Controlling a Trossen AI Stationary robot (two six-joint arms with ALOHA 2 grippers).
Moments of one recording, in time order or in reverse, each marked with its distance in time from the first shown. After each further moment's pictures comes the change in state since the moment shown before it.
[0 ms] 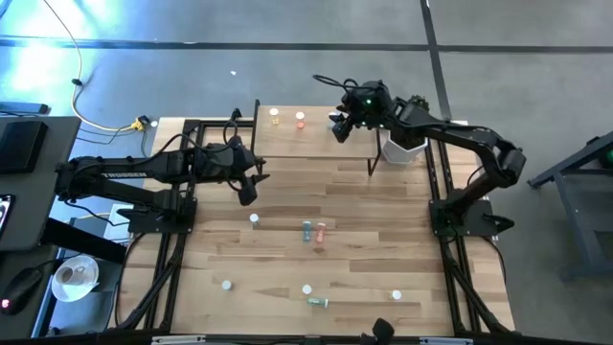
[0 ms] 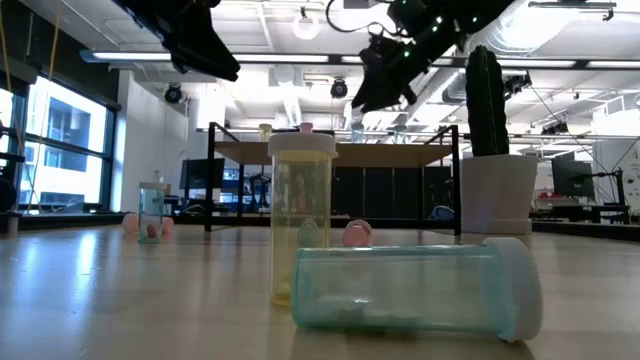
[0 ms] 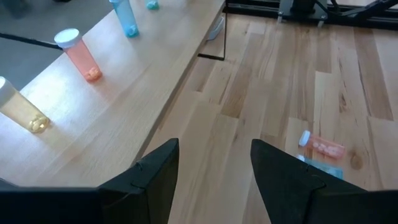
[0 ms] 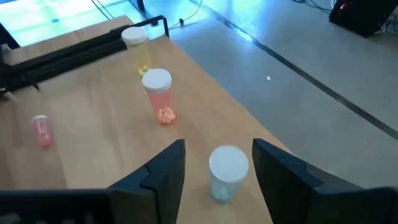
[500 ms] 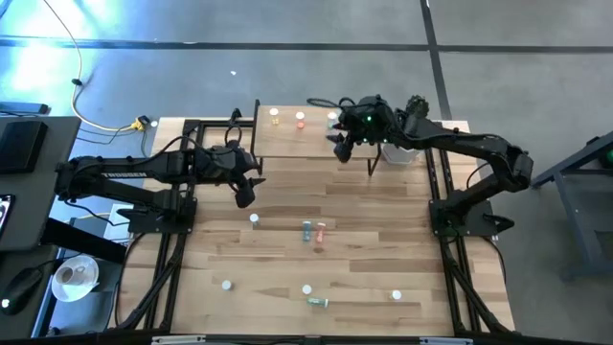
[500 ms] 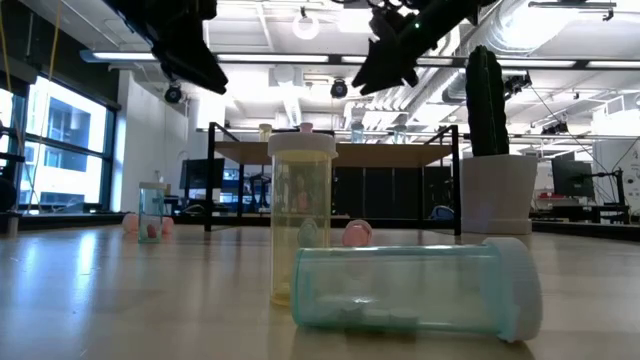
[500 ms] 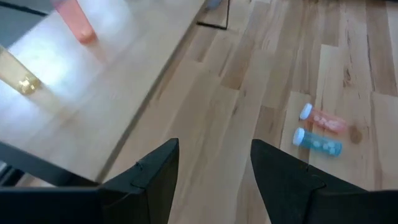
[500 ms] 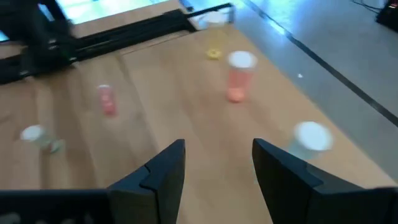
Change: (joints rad) left arm -0.010 0.000 0.000 -0.112 0.007 -0.057; right arm 0.151 -0.078 0.000 -0.124 -0.004 0.000
